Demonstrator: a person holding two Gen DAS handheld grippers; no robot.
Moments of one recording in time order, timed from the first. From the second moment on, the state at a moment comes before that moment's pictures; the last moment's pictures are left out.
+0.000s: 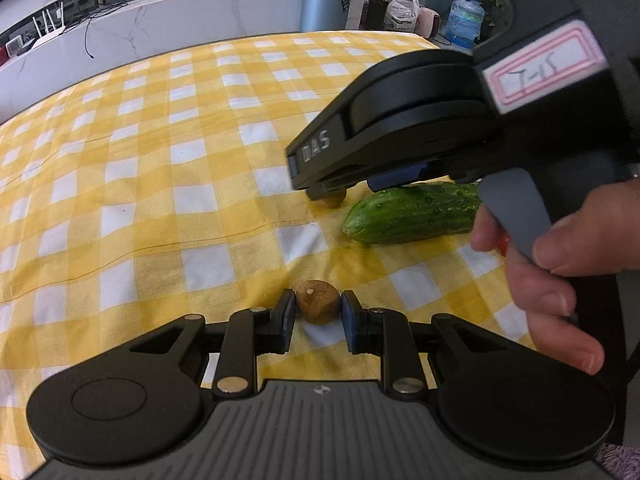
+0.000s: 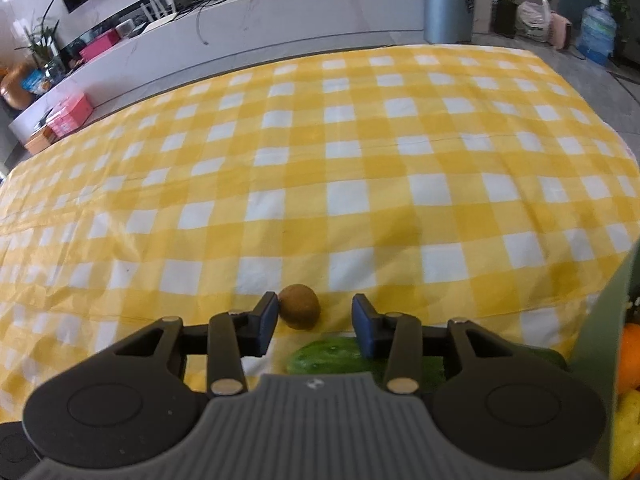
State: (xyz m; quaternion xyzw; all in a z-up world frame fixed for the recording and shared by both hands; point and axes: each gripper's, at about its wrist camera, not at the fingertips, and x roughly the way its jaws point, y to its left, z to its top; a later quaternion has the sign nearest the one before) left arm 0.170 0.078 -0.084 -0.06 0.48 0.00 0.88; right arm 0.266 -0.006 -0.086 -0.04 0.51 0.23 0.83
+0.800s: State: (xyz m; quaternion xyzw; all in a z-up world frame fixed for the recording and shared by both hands) left arm 0.168 0.073 -0.085 -0.06 0.47 0.00 0.88; right arm 0.257 -0.015 -0.066 -0.01 0.48 0.24 0.85
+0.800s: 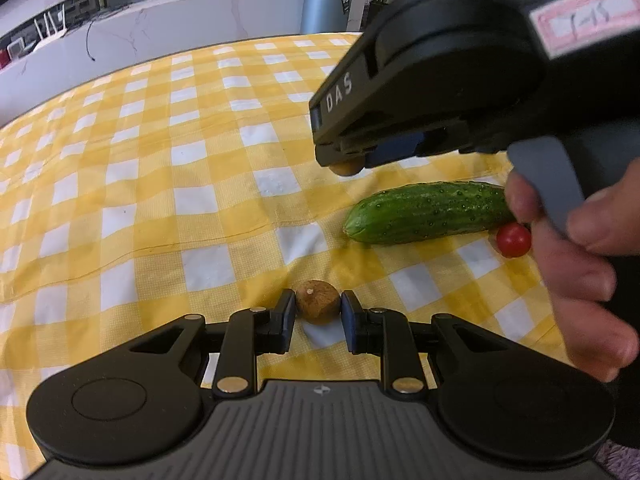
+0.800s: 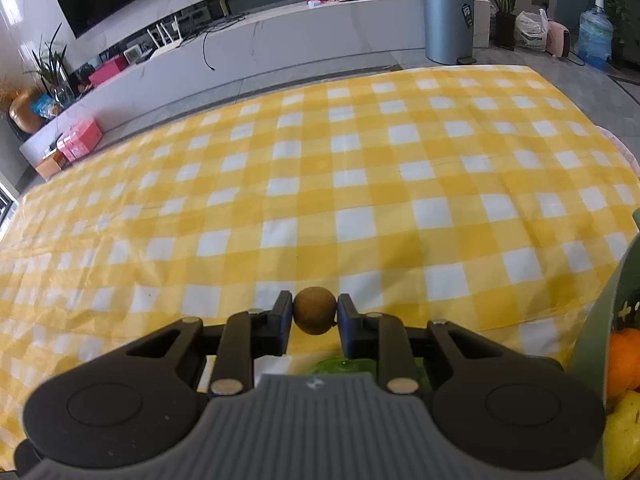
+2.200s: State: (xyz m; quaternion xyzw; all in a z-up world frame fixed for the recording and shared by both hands) left arm 0.172 -0.025 0.005 -0.17 0.39 -0.21 0.88; right arm 0.201 -0.263 0.014 0.24 0.33 0.11 0.91
